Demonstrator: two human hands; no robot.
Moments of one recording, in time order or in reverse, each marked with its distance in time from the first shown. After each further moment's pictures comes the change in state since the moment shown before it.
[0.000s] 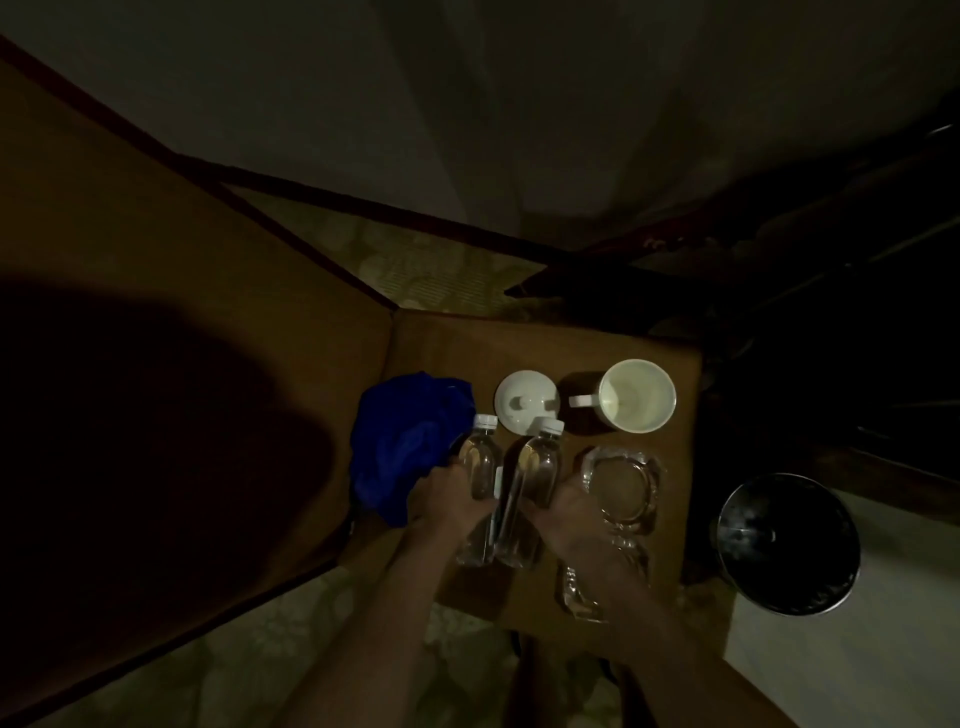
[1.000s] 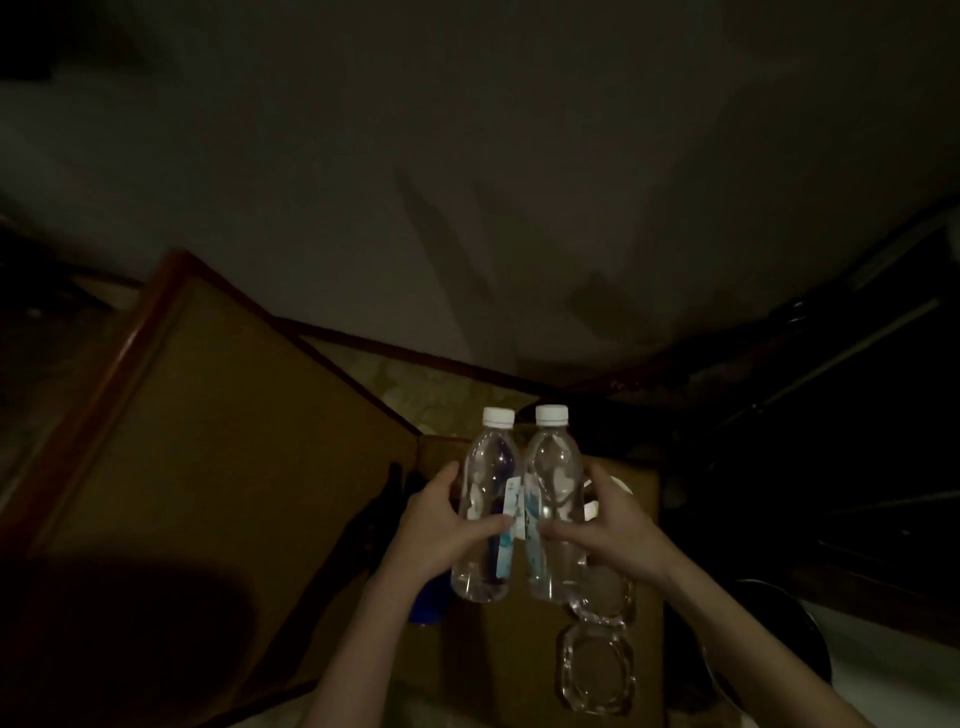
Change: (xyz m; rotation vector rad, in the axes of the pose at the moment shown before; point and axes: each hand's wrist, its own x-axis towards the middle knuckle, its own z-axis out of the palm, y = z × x) left_hand -0.124 0.026 -0.174 -0.724 0.079 0.339; right_hand -0.164 -0.110 -0.169 0.237 0.028 -0.516
